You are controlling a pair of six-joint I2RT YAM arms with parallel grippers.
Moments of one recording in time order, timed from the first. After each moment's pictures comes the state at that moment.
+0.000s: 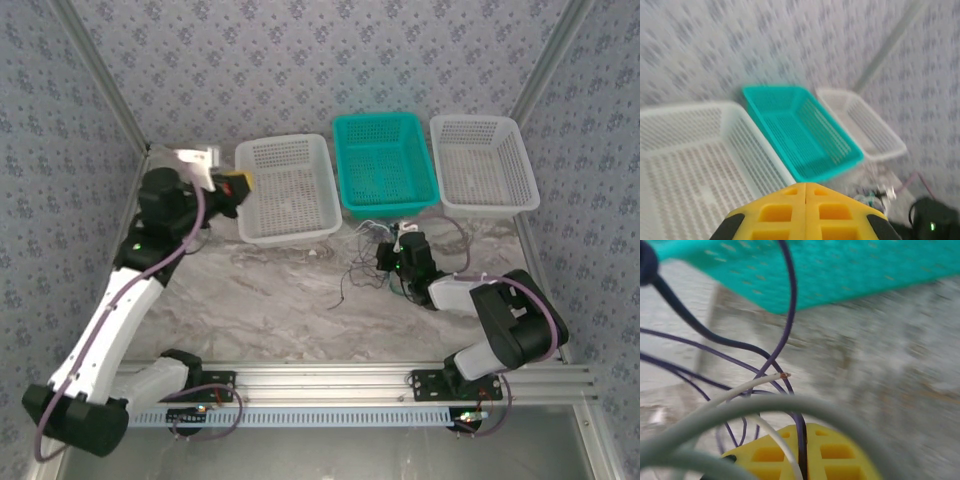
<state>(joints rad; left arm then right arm) -0.30 0.99 1.11 -0.26 0.35 -0.39 0.40 1.48 0.42 0.47 0.03 0.47</state>
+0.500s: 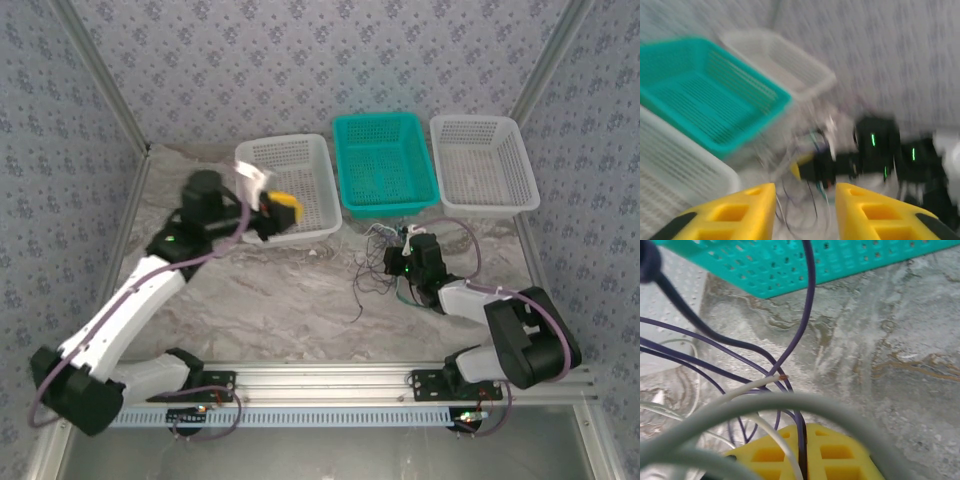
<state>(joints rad) -0.56 1.15 1.05 -0.22 0.59 -0.20 0.35 1.35 0.40 0.36 -0.08 0.44</state>
